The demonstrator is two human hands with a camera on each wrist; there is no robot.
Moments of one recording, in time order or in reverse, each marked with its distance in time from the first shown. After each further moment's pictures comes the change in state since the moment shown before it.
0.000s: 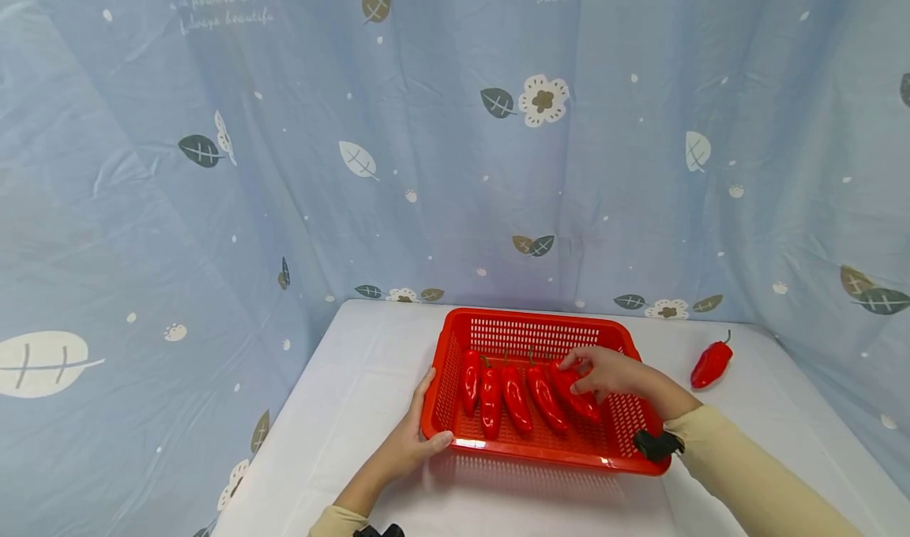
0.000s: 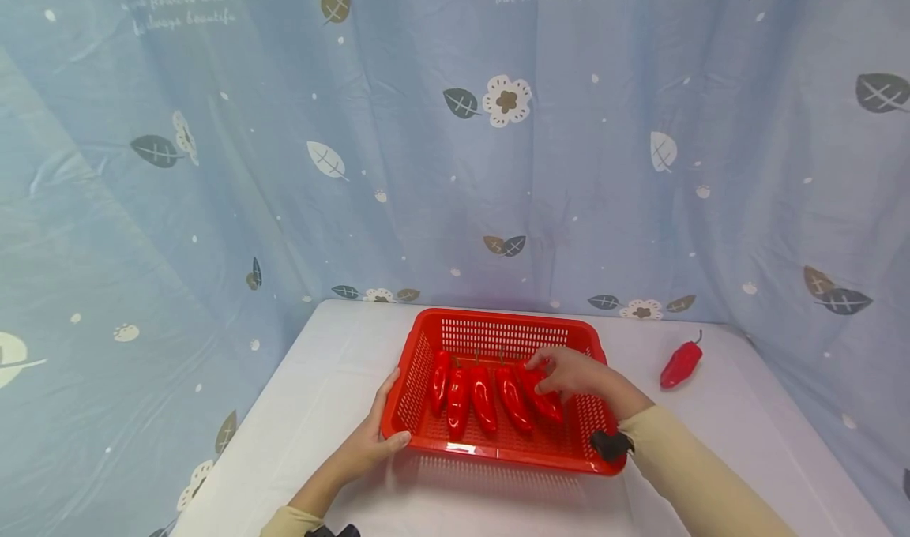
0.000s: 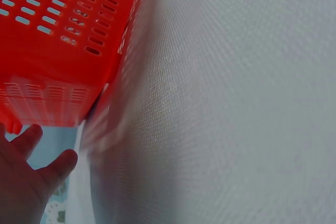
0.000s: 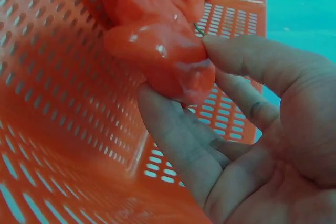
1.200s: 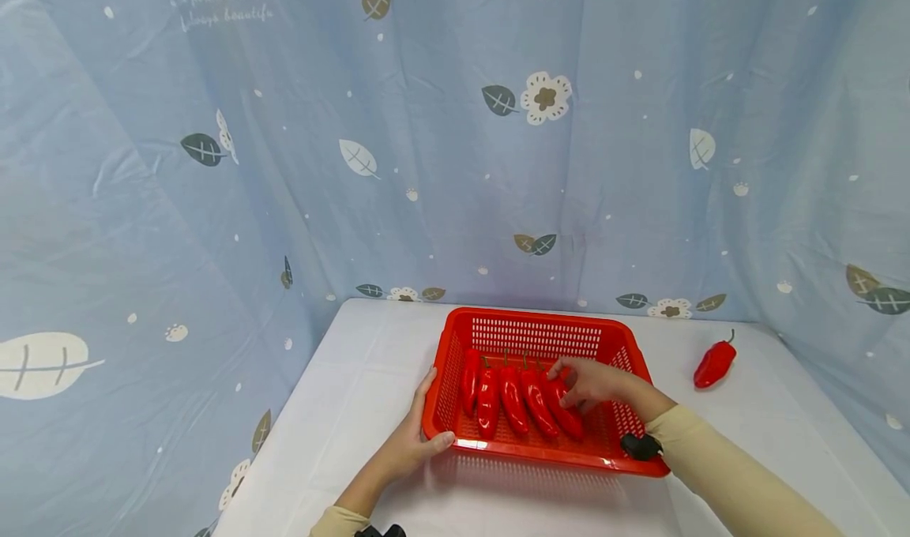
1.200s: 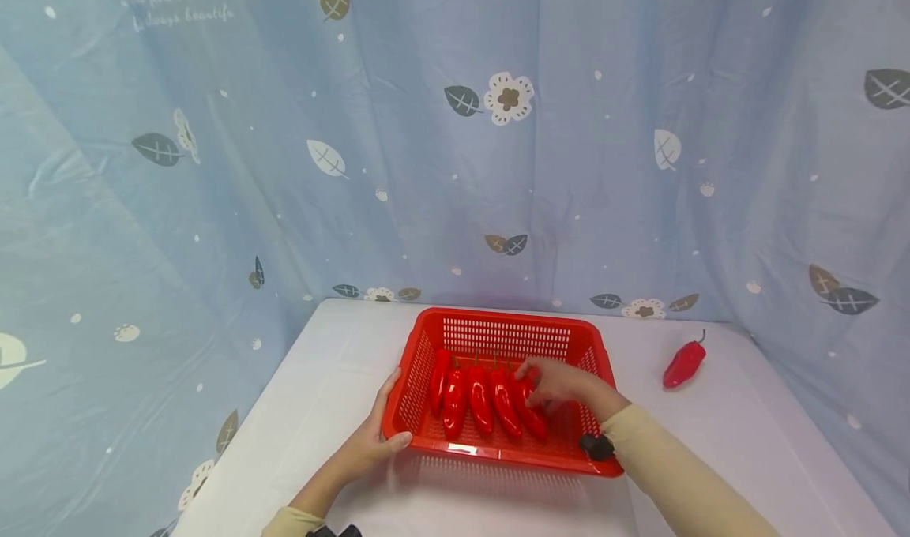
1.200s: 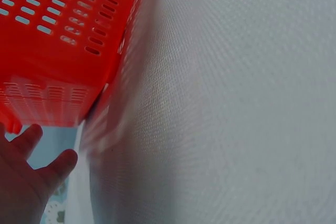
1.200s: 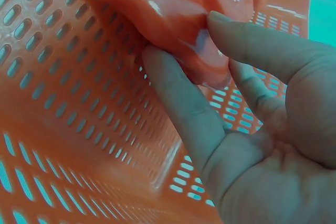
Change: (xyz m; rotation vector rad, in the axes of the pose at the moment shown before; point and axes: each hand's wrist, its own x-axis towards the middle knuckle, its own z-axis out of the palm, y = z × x) left_hand 0.001 -0.005 0.000 0.020 0.007 0.003; right_hand 0.022 0.007 0.026 0.078 -0.081 0.043
